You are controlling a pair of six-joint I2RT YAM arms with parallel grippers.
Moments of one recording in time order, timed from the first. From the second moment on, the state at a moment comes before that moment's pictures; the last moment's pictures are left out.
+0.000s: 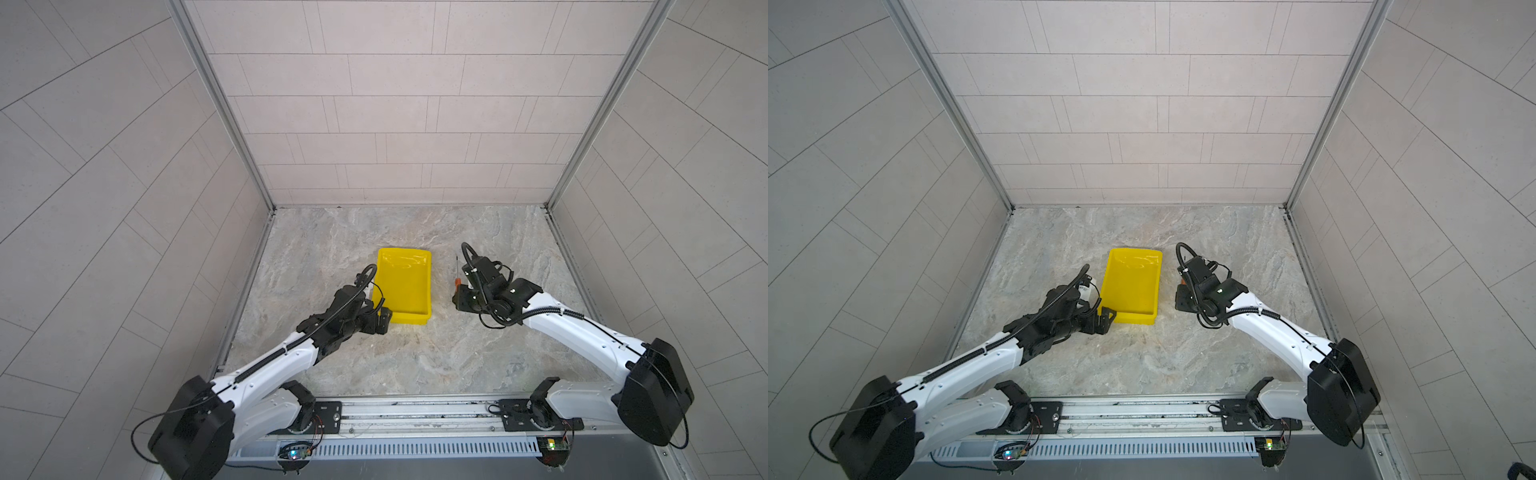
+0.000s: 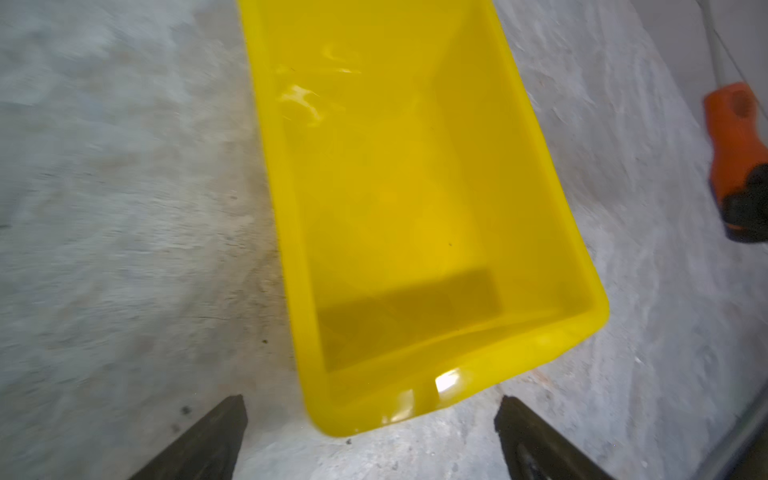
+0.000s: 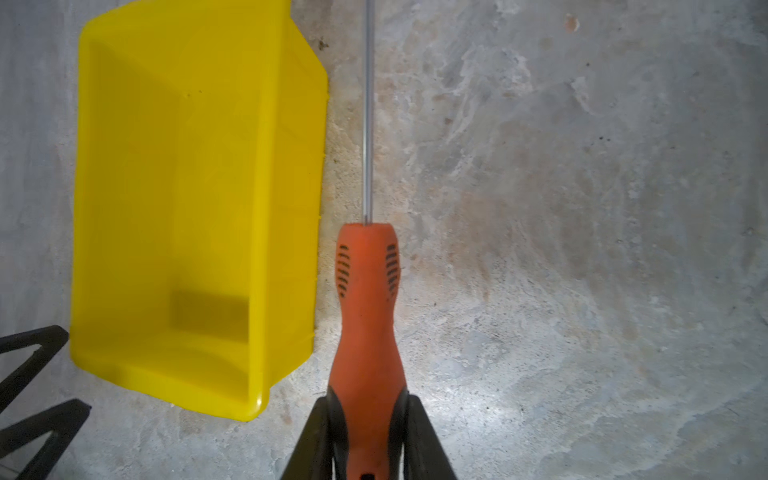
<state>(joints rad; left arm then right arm) -0.61 1.01 0.51 -0.23 -0.06 -0.43 0.61 1.28 0.94 -0.63 0.05 0.72</state>
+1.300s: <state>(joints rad) -0.57 0.69 0.42 -0.41 -0.53 -0.57 0.86 1.97 1.40 -0.39 0.05 0.96</state>
